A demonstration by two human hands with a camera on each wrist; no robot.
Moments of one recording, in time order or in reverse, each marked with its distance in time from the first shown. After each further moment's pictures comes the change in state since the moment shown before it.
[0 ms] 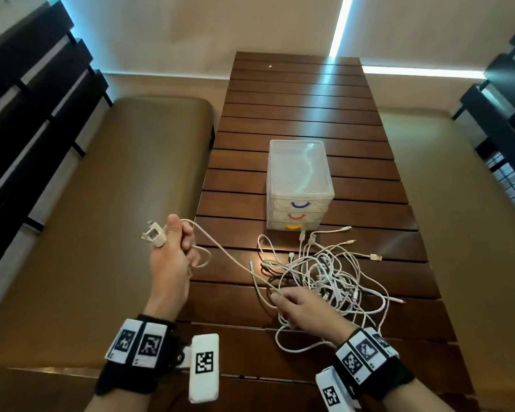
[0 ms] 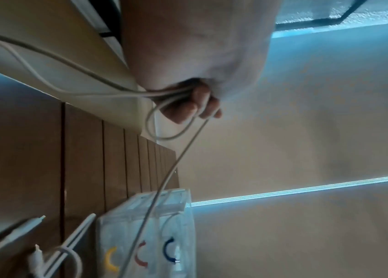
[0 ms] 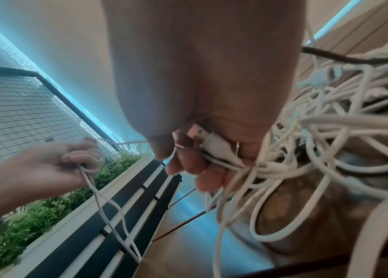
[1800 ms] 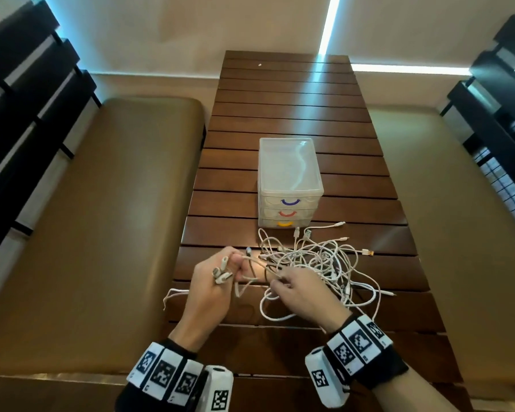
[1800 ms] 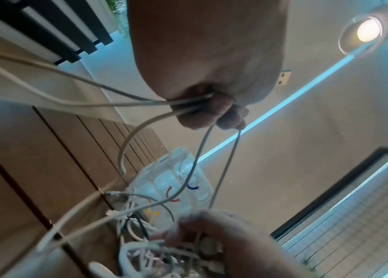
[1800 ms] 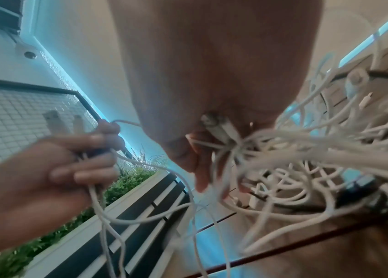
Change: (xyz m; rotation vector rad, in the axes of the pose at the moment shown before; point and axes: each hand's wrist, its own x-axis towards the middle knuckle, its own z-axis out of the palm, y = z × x) left_hand -0.047 -0.038 0.019 0.510 -0.459 0.331; right_hand -0.010 -0.043 -0.022 -0.294 0.181 -0.019
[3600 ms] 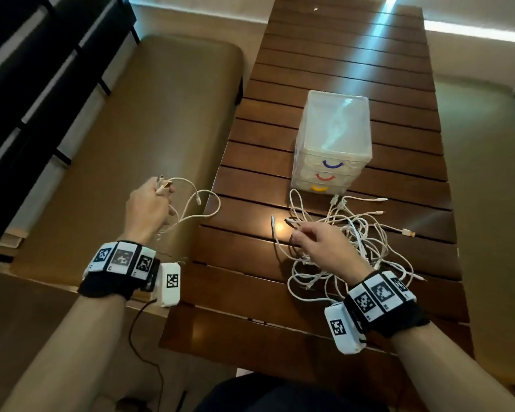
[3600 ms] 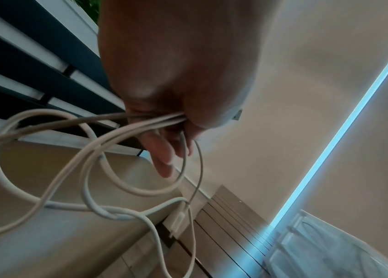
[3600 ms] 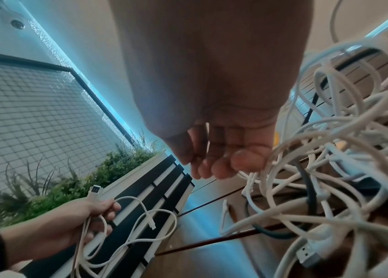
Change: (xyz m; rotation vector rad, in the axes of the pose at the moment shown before) left_hand 0.024 -0.073 -0.143 0.531 0.348 -0.574; right_hand 0.020 0.007 0.004 0.005 -0.011 -0.021
